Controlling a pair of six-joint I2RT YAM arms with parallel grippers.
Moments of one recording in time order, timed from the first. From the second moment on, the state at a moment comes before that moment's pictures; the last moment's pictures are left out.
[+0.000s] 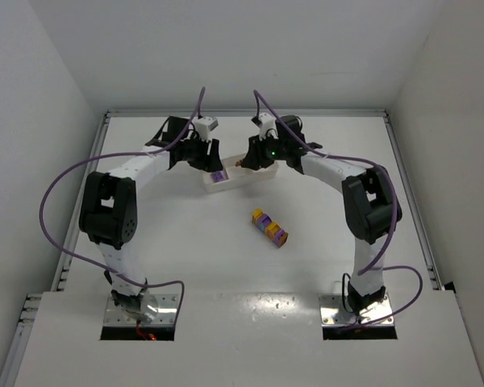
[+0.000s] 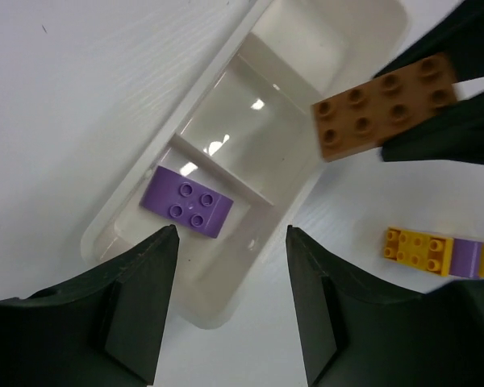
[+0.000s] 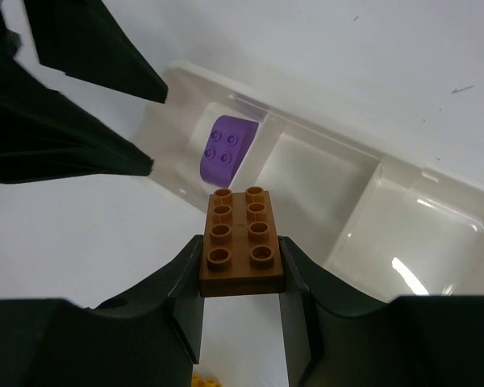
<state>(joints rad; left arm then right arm) -0.23 1.86 1.35 -0.27 0.50 0.04 0.42 1.97 1.36 0.01 -0.52 0.08</state>
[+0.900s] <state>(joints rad) -0.21 1.59 1.29 -0.24 0.53 0.03 0.49 2.14 1.52 -0.09 -0.37 0.01</state>
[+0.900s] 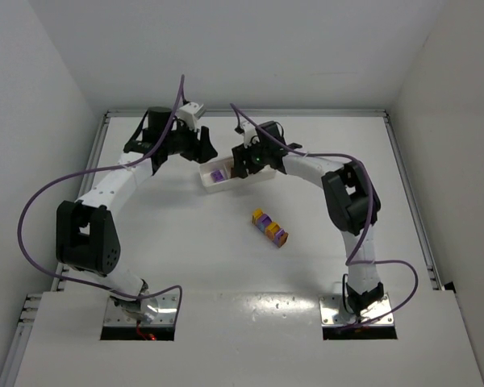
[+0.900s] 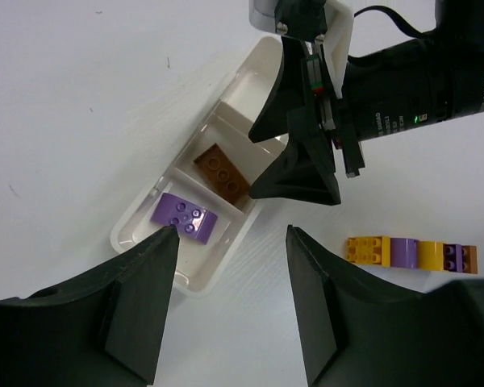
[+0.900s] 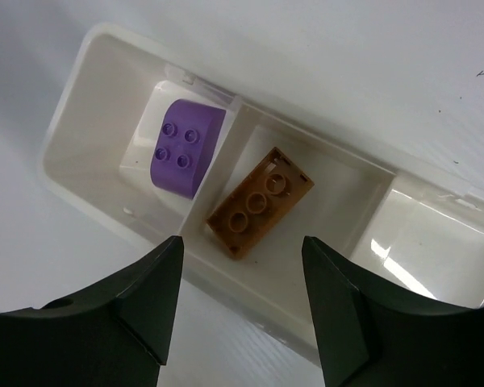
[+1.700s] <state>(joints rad) -0.21 1.59 1.25 -0.22 0.54 0.01 0.50 1.99 1.34 -0.16 -0.45 0.05</state>
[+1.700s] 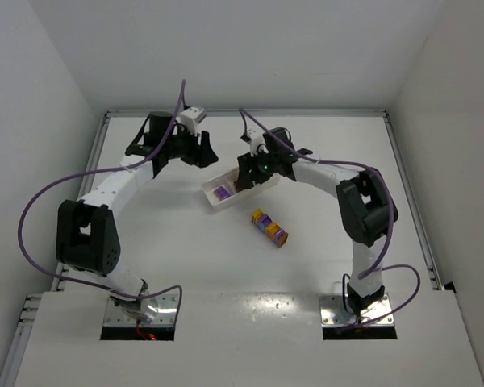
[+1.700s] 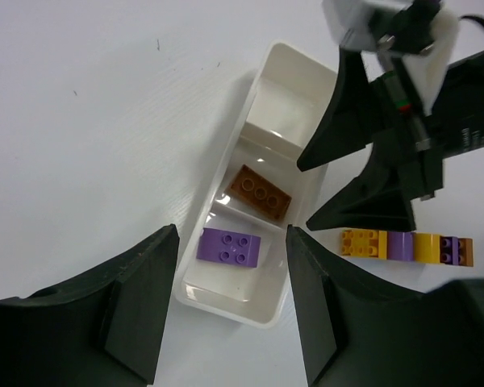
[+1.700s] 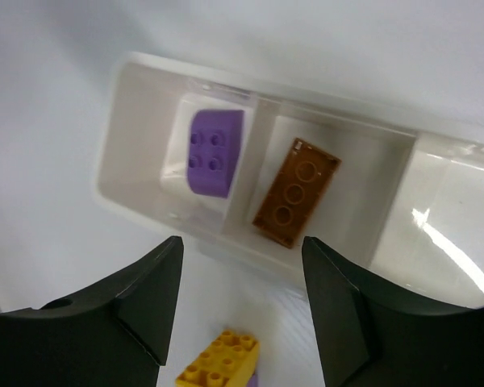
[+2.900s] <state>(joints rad) -0.70 1.77 1.25 -0.64 0.68 1.01 0.15 1.03 0.85 -0.62 -0.32 -0.31</state>
